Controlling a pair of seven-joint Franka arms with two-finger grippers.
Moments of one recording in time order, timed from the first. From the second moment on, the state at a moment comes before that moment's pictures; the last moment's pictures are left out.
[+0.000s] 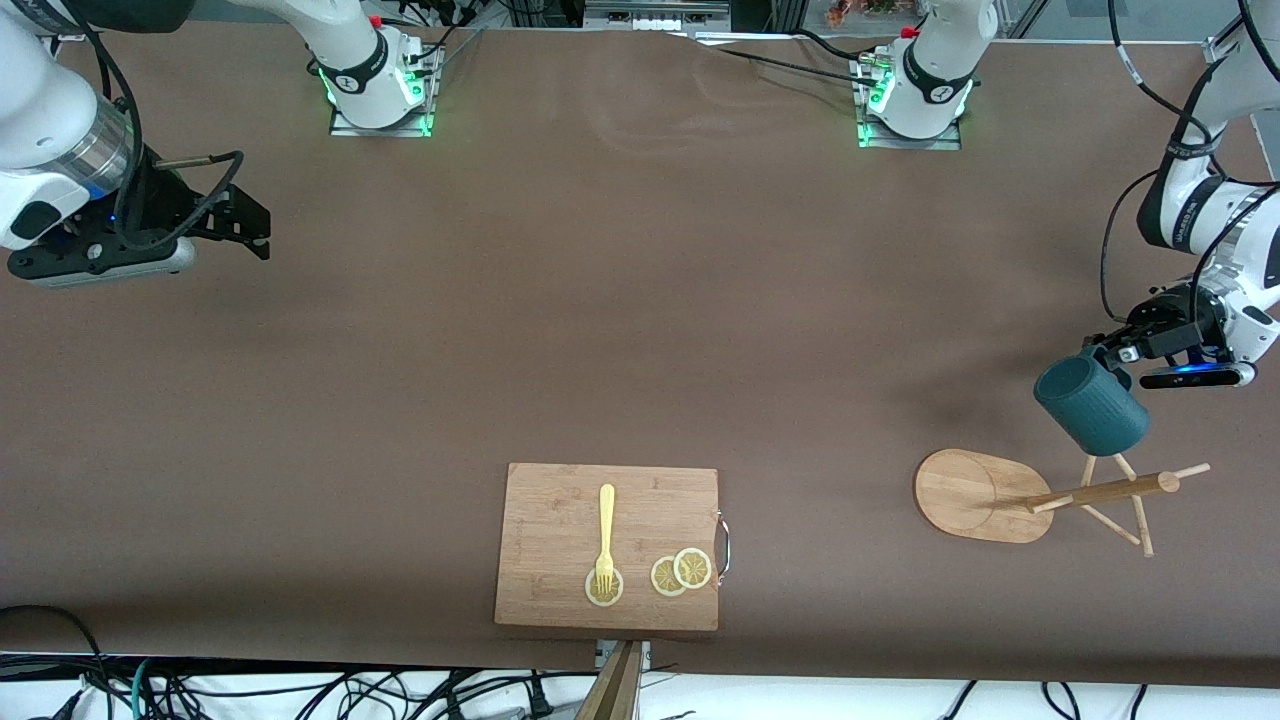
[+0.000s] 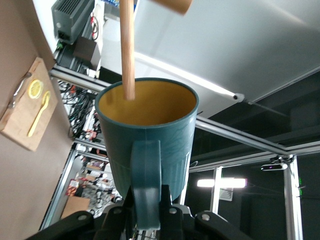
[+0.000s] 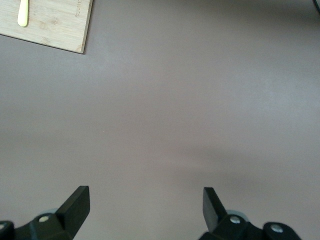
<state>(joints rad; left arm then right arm) 0.40 0.52 0.17 -2.00 -1.73 1.28 0.58 0.63 0.03 -0.47 -1.61 -0.02 1.64 -0.04</state>
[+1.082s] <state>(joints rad) 0.40 0.71 0.17 -1.91 -1.86 1.25 0.59 0.63 0.03 -0.47 -1.61 -0.02 1.64 -0.04</state>
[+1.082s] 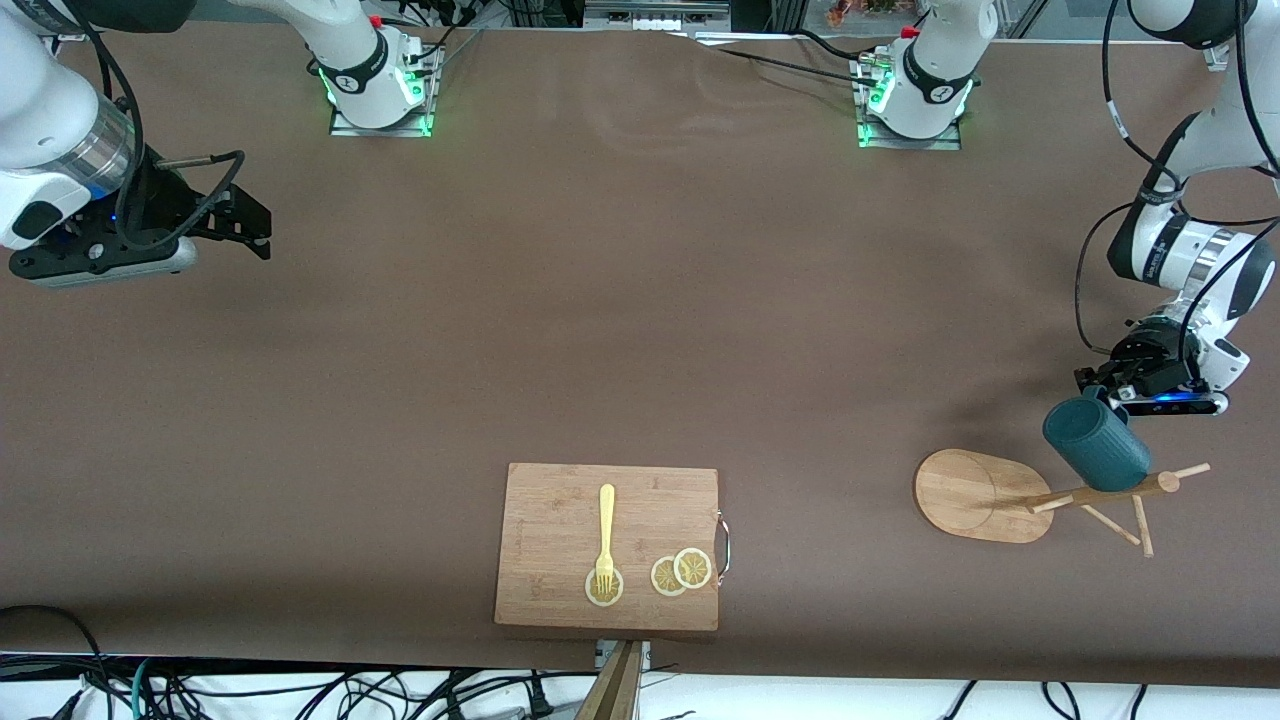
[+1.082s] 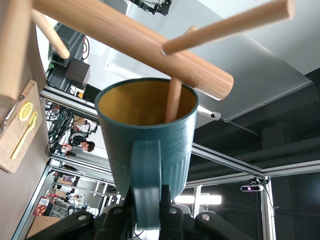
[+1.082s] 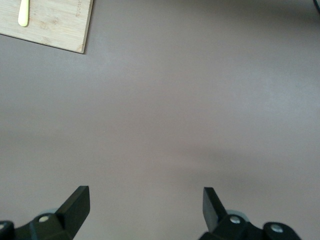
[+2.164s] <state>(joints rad) 0.41 0.71 0.21 -1.88 -1.66 1.23 0.67 0.63 0.03 -0.47 -1.61 -0.02 1.64 -0.04</state>
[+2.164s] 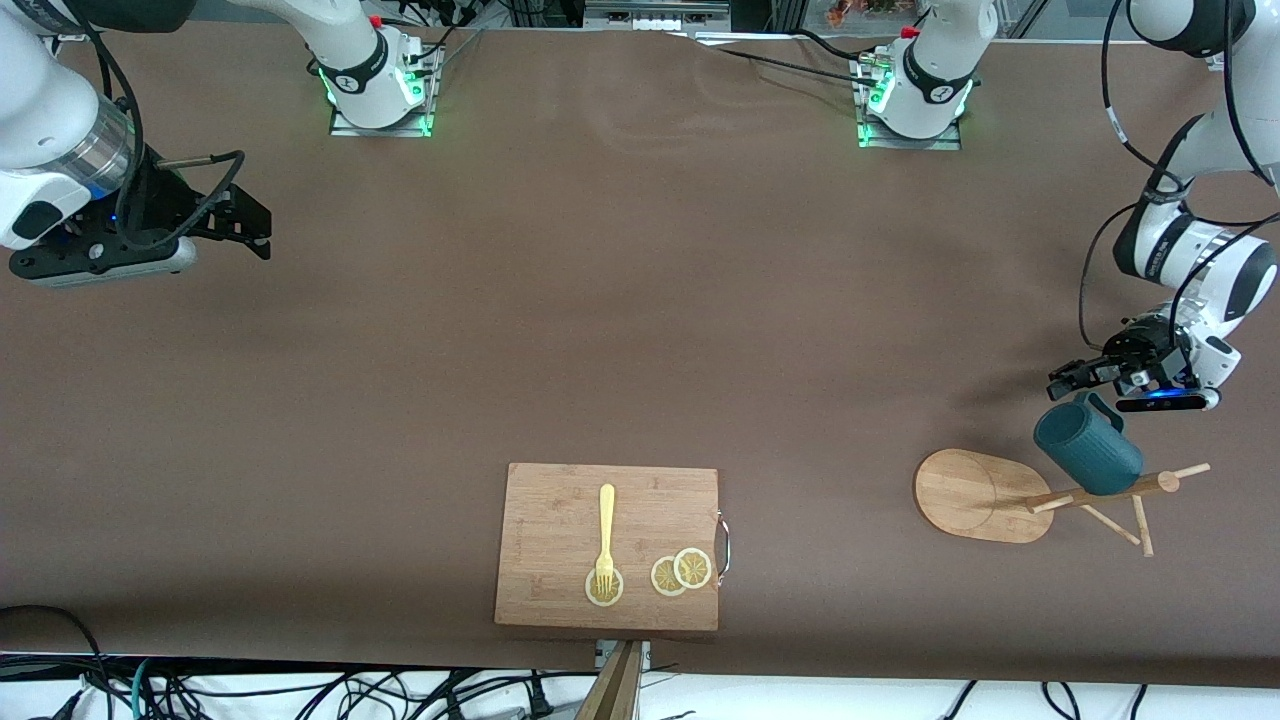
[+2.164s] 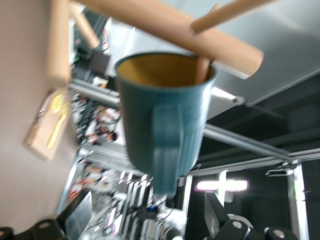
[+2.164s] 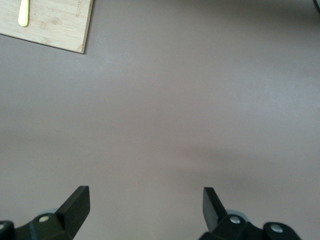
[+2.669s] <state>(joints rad) 0.41 0.56 0.26 -1.87 -1.14 1.24 0.67 0.63 0.03 -0.47 -1.61 -0.02 1.64 -0.04</state>
